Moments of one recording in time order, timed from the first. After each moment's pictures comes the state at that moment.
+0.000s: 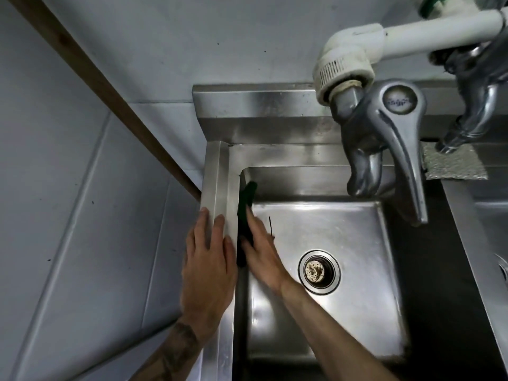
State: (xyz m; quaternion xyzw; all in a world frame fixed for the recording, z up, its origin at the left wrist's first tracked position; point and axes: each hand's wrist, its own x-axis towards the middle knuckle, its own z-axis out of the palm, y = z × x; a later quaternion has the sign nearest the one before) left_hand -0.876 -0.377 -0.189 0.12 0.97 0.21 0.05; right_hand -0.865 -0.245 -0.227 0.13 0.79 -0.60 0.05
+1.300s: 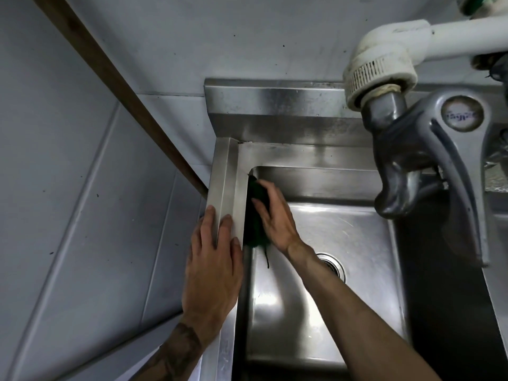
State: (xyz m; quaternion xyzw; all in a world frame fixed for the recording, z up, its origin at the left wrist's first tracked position) left_hand -0.876 -0.378 -0.192 0.13 0.98 0.15 0.04; right_hand -0.927 -0.201 -0.249 0.11 0.83 -0.55 -0.03
